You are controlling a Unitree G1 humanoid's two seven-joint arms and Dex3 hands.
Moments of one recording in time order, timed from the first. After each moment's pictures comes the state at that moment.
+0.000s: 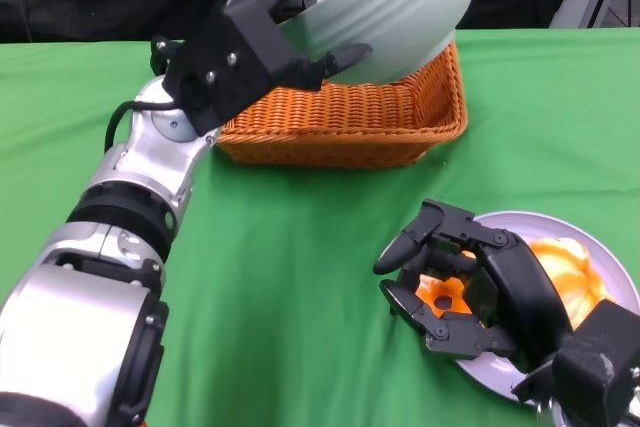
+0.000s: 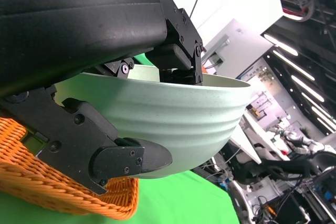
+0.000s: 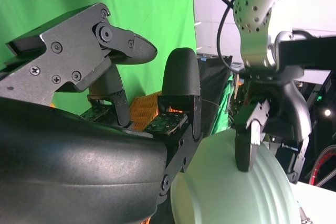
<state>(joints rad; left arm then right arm) -1.09 0.04 -0.07 1.24 0.19 -0.67 -0.12 -0.02 0.03 0.16 0.06 0.03 -0.34 0.26</state>
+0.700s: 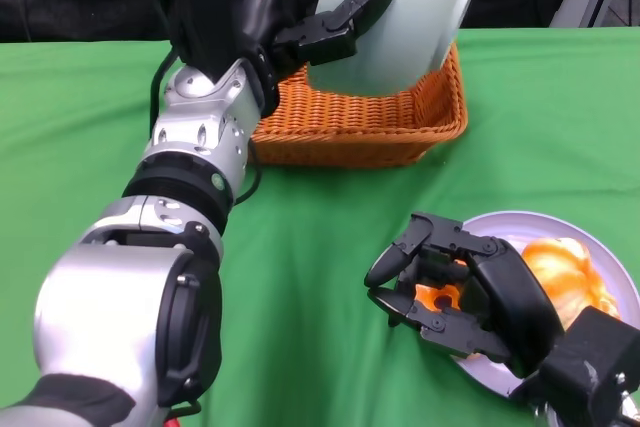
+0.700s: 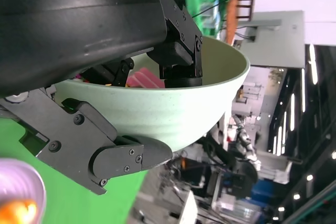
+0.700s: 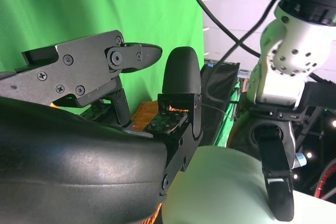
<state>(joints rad) -1.20 -0.09 0.26 1.25 -0.20 -0.12 -0.38 -0.03 0.02 0.17 0.10 0.00 -0.36 0.27</state>
